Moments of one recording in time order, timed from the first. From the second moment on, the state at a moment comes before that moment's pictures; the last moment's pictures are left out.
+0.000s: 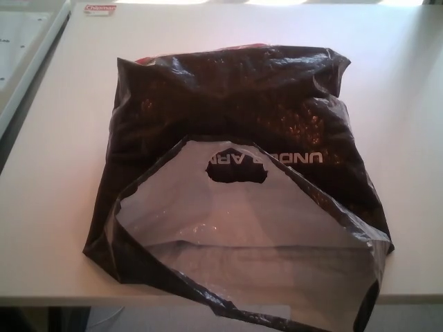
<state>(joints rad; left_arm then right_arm) 0.60 0.31 0.13 0.33 0.03 -0.36 -0.08 0.60 -0.32 -0.07 0.18 -0.07 -0.18 0.09</state>
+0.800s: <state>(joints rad) 0.60 0.35 0.37 -0.08 0.01 -0.72 -0.07 0.58 -0.35 -0.27 -0.34 0.03 -0.26 0.10</state>
